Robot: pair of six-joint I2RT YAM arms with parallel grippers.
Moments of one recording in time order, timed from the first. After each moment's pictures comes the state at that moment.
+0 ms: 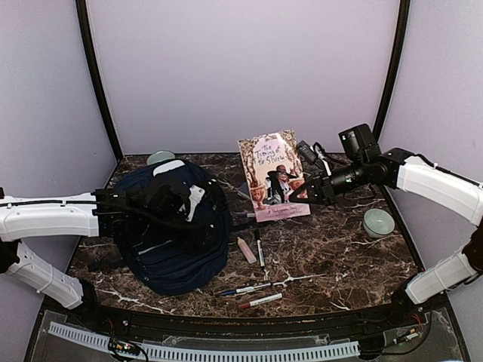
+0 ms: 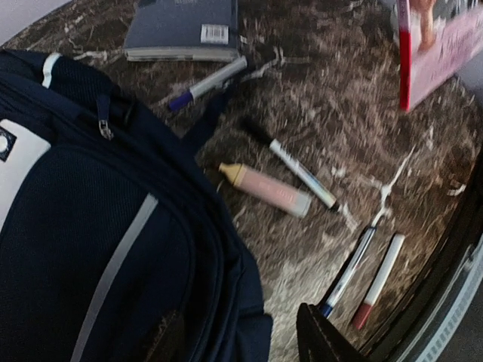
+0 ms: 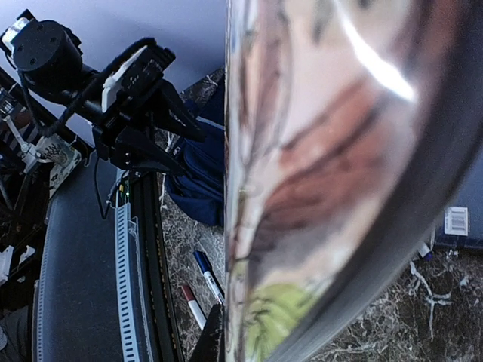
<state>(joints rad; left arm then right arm) -1.03 1.29 0.96 -0.42 -0.17 -0.40 0.53 1.36 1.13 -0.53 -0.87 -0.12</state>
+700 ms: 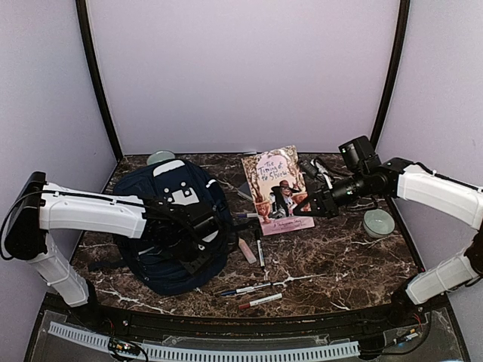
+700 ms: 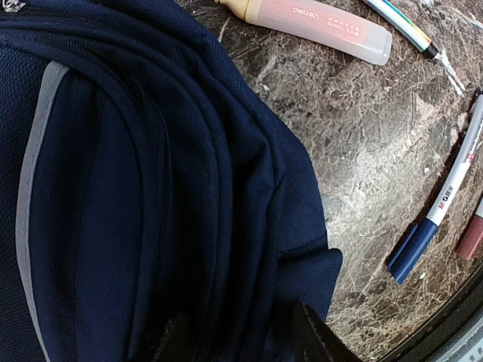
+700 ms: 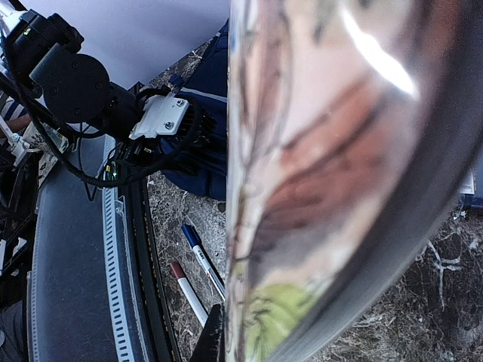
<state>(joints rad) -1.08 1.58 1.05 -0.76 -0.18 -0.28 0.53 1.33 1.03 -0.55 -0.82 -0.15</state>
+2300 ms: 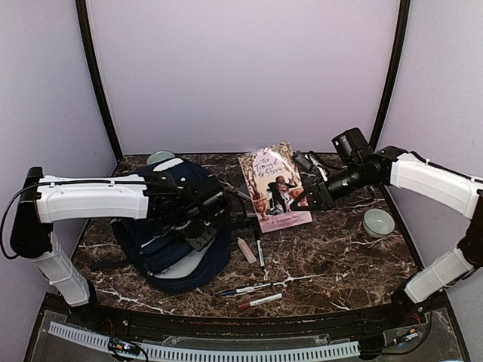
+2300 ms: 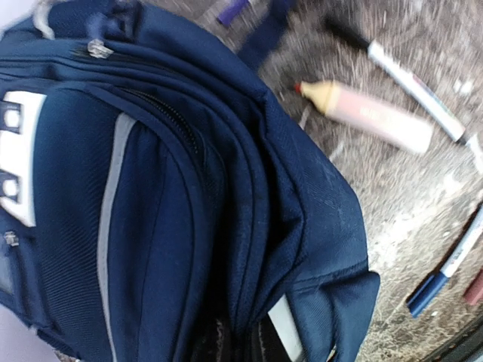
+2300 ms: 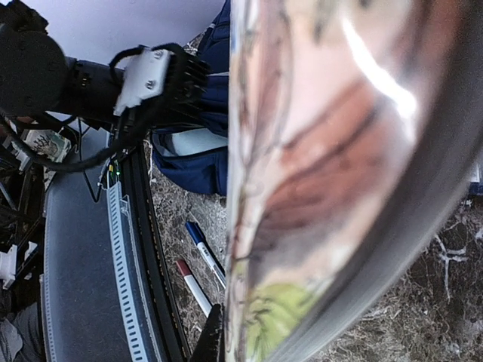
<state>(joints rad) -1.06 1.68 1.29 -0.91 -0.38 -0.27 0.53 1.39 1.10 -0.63 -0.81 -0.14</state>
